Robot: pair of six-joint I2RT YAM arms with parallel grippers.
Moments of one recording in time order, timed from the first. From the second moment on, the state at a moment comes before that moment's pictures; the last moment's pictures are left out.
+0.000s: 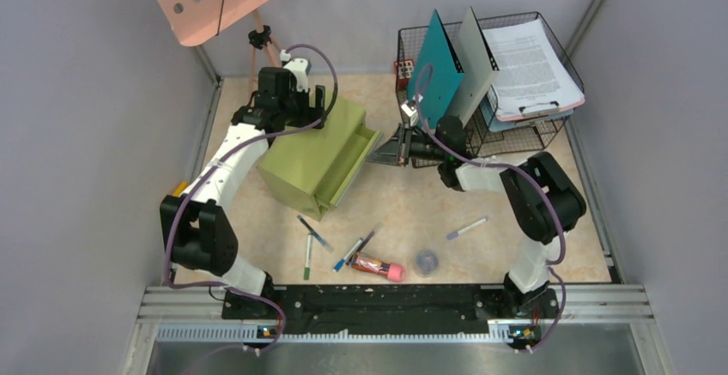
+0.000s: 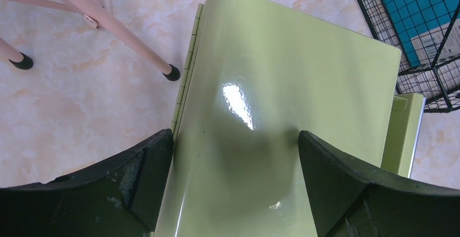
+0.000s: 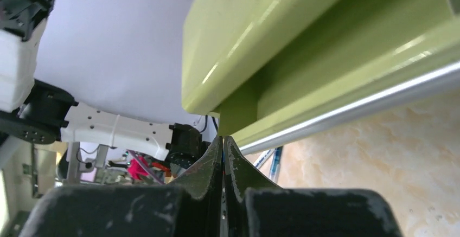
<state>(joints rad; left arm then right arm) -0.22 1.56 1.37 -0.44 0.08 -0.05 0.50 1.83 0.90 0.89 -0.88 1.07</state>
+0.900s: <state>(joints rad) -0.22 1.52 1.38 -0.53 0.04 -0.02 0.57 1.66 1.21 0.04 -0.71 0.19</state>
